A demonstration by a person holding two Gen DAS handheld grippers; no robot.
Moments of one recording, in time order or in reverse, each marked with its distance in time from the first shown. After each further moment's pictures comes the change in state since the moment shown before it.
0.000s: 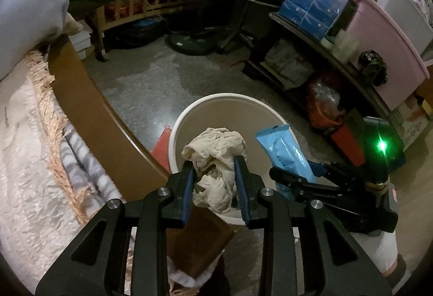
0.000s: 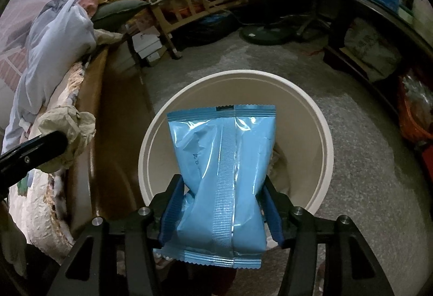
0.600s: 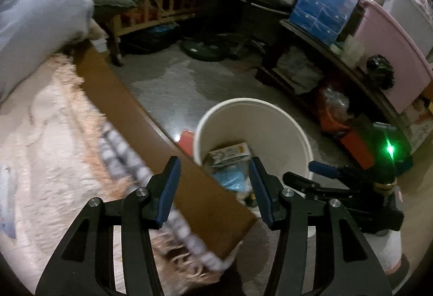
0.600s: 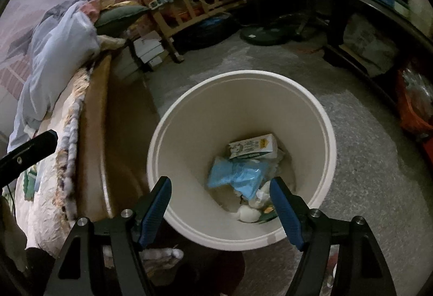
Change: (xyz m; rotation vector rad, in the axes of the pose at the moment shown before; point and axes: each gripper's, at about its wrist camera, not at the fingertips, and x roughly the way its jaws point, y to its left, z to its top) left arm -0.037 0.021 -0.007 -0.004 -0.033 0.085; right arm -0.011 0.008 -0.008 0.019 -0.015 0.027
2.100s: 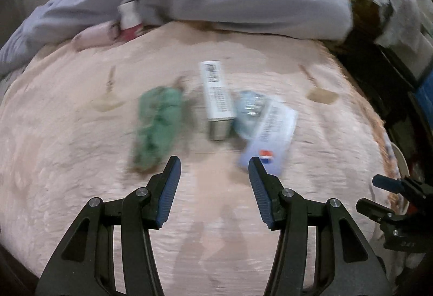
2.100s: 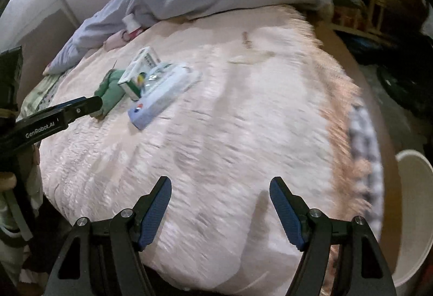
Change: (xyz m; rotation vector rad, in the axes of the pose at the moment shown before) left arm -0.154 0.314 -0.146 -0.494 -0.052 0.473; right arm 0.050 0.334 -0.041 -0.576 0.168 0.261
